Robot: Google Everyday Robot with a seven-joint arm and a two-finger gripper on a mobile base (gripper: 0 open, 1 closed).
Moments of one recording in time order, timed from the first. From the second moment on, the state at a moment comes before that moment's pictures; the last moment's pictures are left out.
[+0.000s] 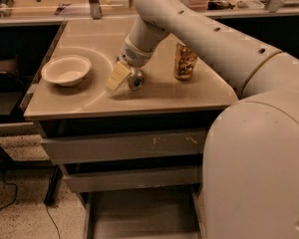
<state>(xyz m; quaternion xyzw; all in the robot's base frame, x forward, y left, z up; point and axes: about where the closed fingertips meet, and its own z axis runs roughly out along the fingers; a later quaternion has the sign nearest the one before) 0.689 0.069 0.814 -0.49 0.84 0.16 0.18</state>
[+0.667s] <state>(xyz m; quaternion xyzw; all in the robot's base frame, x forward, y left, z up) 0.689 0.069 0.813 -0.49 0.84 0.16 0.18</state>
